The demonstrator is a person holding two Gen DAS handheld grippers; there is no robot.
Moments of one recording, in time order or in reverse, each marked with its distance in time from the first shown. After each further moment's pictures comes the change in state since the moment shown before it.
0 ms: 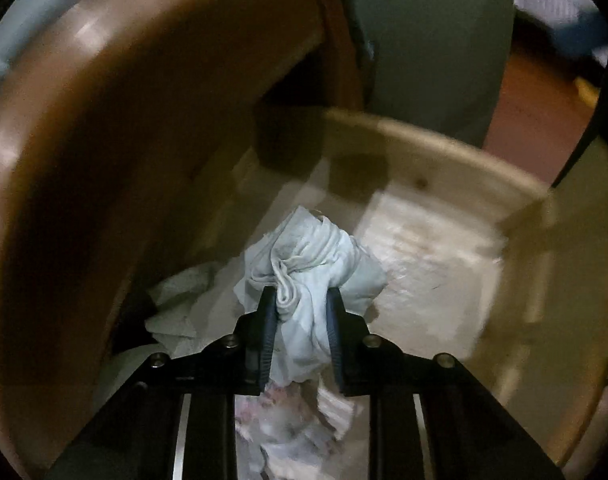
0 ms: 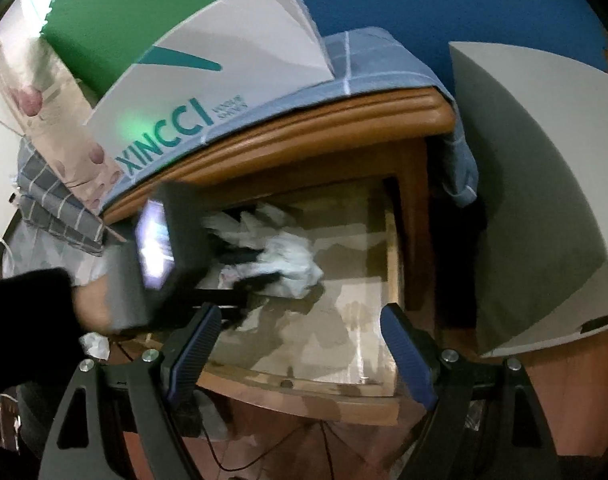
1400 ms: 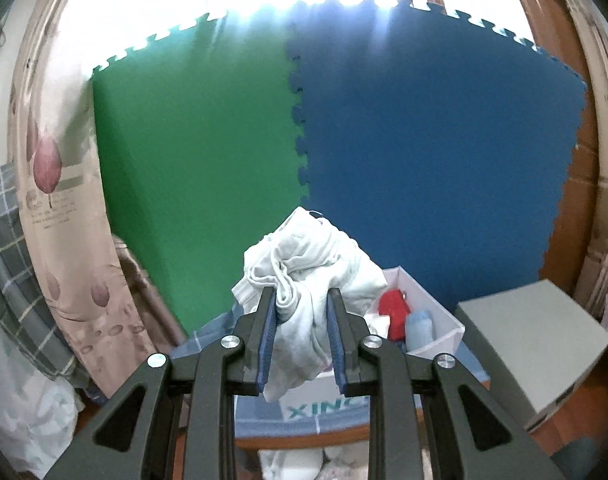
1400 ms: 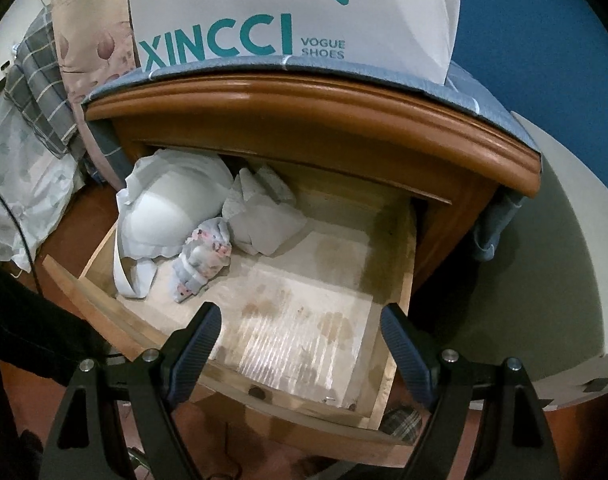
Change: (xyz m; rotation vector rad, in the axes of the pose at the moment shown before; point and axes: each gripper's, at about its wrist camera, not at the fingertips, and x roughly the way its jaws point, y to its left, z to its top) left arm -0.371 0.128 0.014 -0.803 -0.585 0.532; right arm 0.051 0.072 -0.013 -0.389 0.043 -0.219
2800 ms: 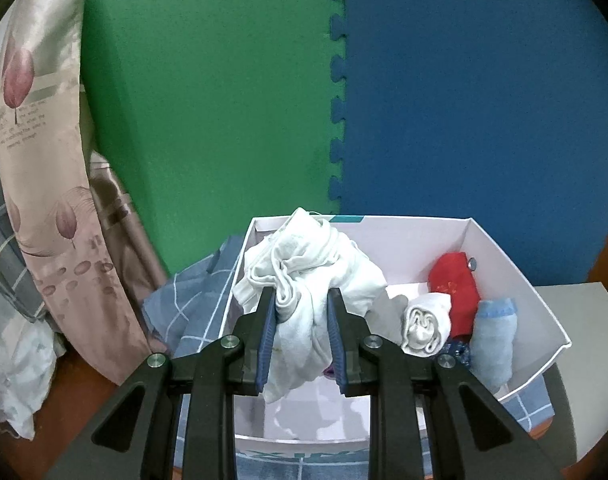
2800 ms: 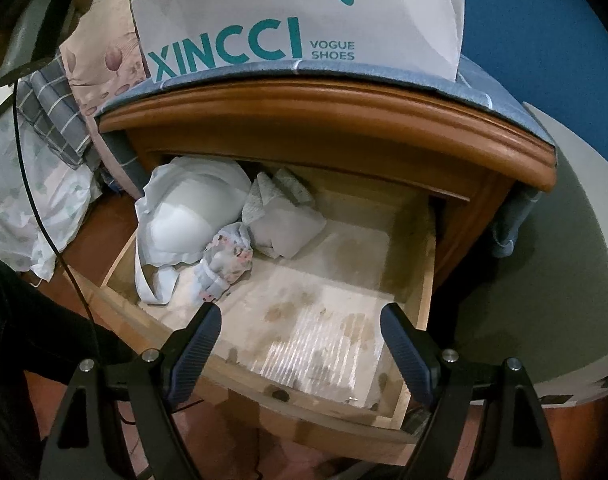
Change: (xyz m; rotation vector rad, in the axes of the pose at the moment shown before) left arm 0.188 -0.012 -0.058 -0.110 0.213 0.109; right arm -0.001 0.001 0.001 0.039 0.003 0.079
